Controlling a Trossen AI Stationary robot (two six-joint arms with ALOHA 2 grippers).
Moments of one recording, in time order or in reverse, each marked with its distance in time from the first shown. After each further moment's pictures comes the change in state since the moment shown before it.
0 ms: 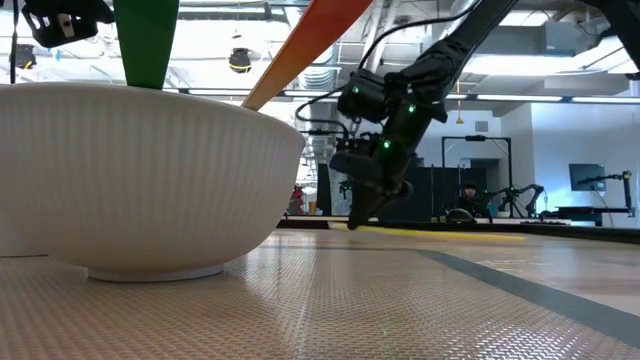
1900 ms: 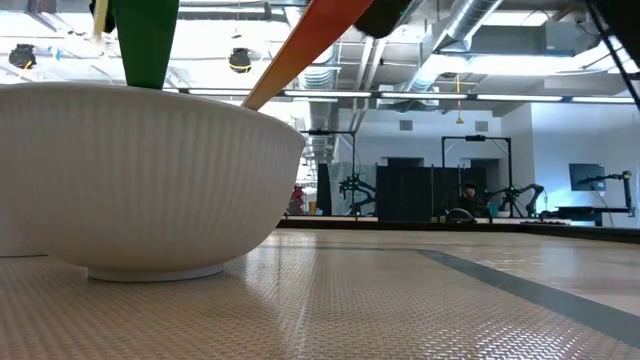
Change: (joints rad) left arm 0.299 -0.359 -0.001 -0.012 -0.125 0.523; right arm 0.475 0.299 0.515 1.499 -0.344 -0.340
